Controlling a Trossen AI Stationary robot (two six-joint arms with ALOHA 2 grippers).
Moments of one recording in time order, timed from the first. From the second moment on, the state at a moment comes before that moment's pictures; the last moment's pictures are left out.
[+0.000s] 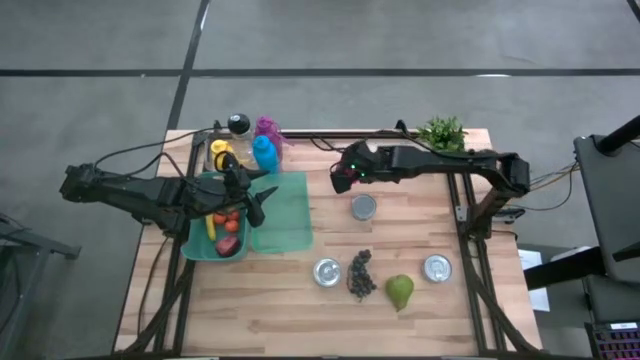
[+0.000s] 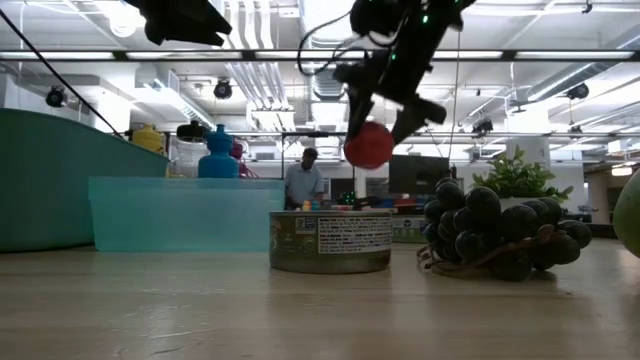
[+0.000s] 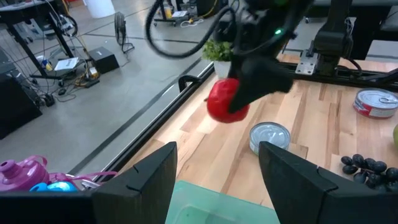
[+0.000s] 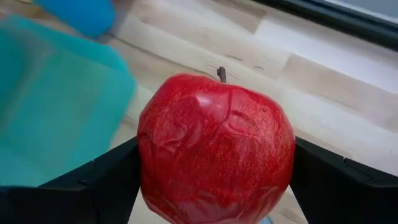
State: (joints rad) left arm -0.16 0.92 0.81 -0.31 -0.66 -0.13; right arm -0.21 1.67 1.33 -0.67 0.32 0.82
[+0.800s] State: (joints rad) left arm -0.16 0.92 0.81 -0.31 -0.66 -0.13; right arm 0.25 1.63 1.33 -0.45 0.64 0.74
